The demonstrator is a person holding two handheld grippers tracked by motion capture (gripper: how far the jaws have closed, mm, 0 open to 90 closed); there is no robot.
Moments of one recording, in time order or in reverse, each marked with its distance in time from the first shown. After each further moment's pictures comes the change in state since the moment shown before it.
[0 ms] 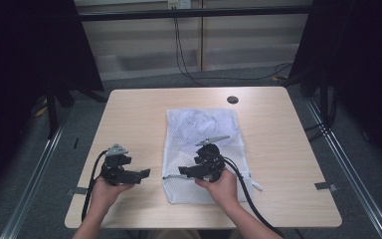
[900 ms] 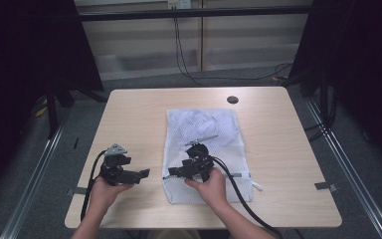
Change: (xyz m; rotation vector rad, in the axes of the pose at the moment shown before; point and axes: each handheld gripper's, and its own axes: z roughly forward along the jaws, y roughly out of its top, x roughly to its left) left arm 0.002 0.000 -0.001 0.003 -0.006 -0.007; right arm 0.012 0.008 0.026 0.042 0.084 0.045
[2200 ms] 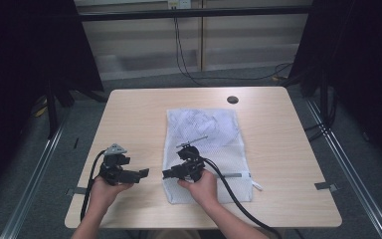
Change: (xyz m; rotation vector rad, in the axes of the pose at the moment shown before) left arm 0.001 0.000 0.000 0.007 0.013 -0.013; right arm 0.008 0.002 0.026 0.077 0.047 0.052
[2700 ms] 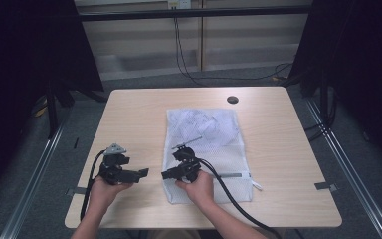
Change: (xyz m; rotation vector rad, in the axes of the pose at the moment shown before) left arm 0.002 0.000 -0.001 0.002 0.010 0.001; right arm 0.003 0.002 0.013 0.047 -0.018 -0.004
